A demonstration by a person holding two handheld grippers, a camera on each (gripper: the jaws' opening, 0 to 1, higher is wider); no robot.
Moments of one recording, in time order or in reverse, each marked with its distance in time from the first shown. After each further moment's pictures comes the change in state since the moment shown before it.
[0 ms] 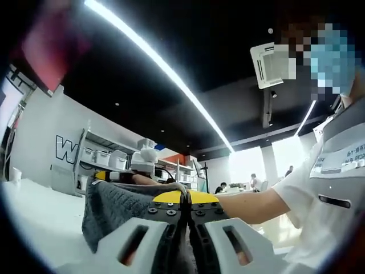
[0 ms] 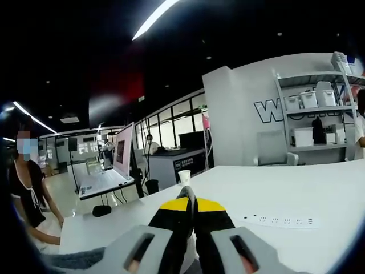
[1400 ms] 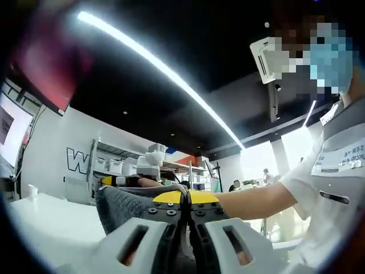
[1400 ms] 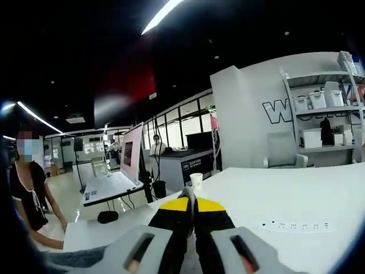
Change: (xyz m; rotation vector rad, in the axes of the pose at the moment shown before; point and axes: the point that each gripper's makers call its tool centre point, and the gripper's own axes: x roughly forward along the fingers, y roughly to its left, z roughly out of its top) left arm -0.030 0.024 0.023 0.085 -0.011 0.076; right arm 0.038 0.036 0.005 0.002 -0.005 0.049
